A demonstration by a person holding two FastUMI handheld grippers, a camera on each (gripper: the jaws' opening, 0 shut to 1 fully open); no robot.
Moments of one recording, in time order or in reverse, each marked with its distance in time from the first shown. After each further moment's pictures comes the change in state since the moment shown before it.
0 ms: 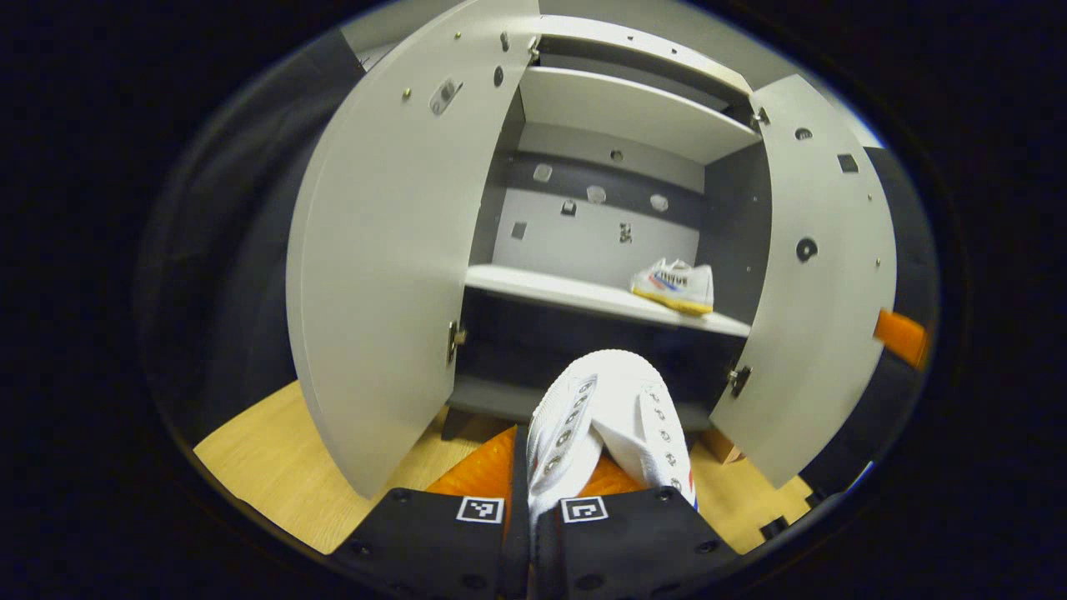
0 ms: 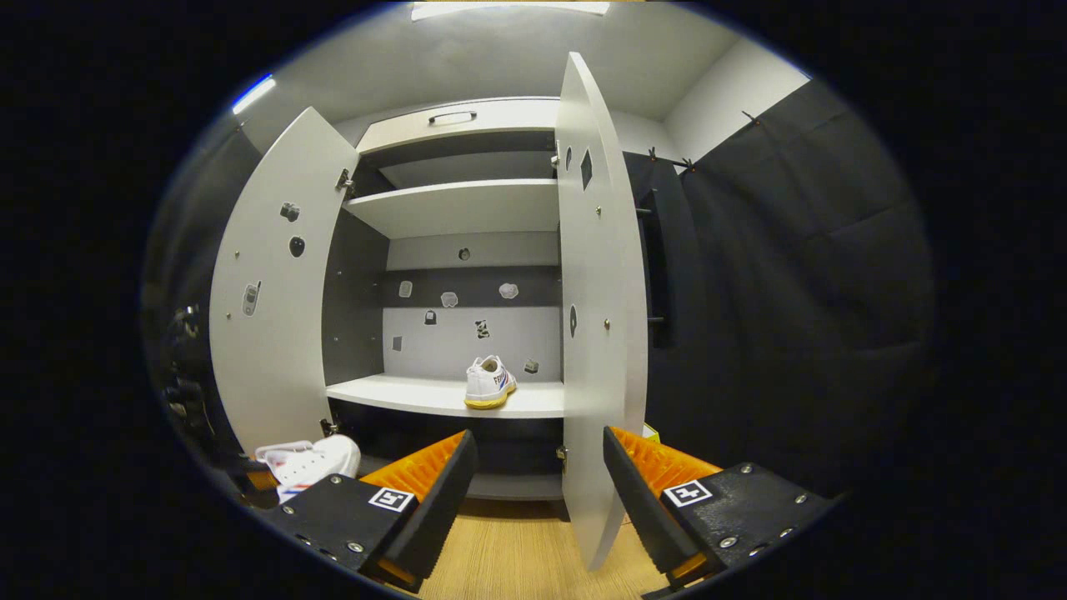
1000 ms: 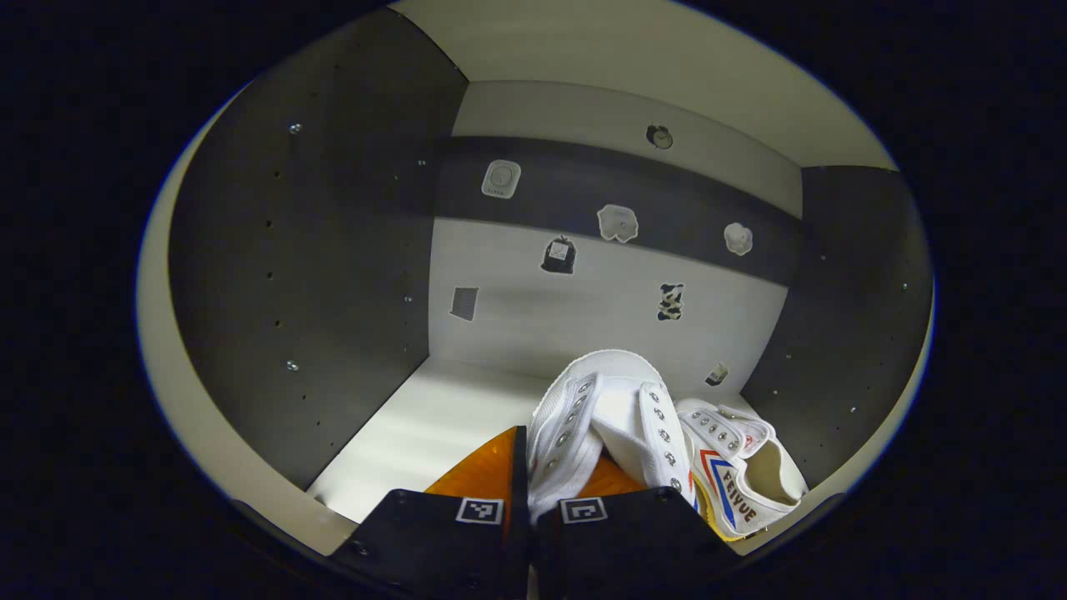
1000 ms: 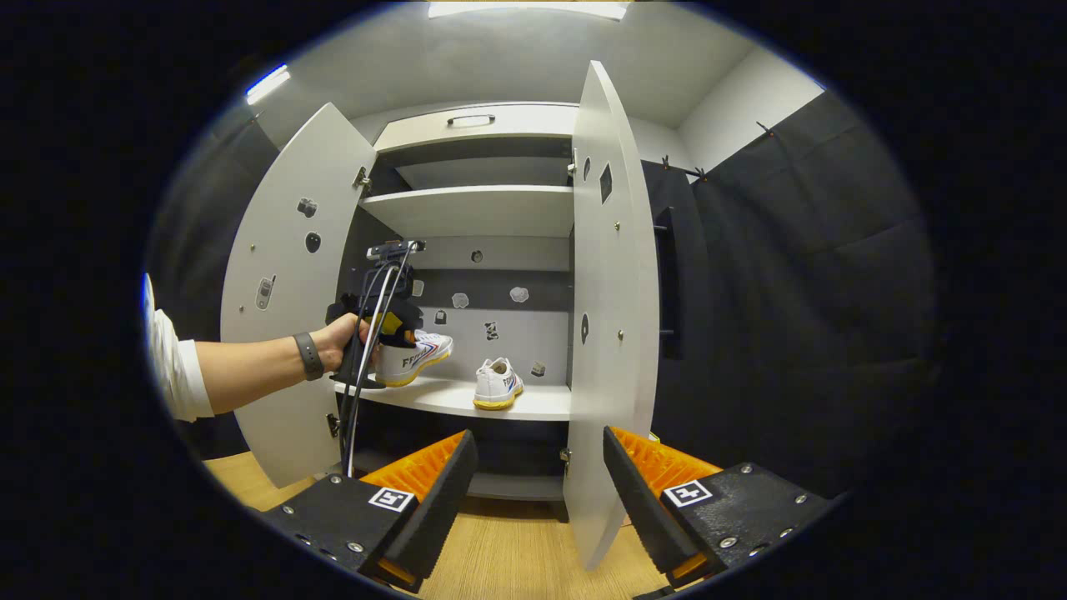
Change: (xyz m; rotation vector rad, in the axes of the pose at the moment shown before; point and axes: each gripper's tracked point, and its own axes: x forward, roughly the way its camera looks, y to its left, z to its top) left arm 0.265 -0.036 0.073 0.032 0.194 0.066; right arm -0.012 0.005 0.004 -0.039 -0.007 0.015
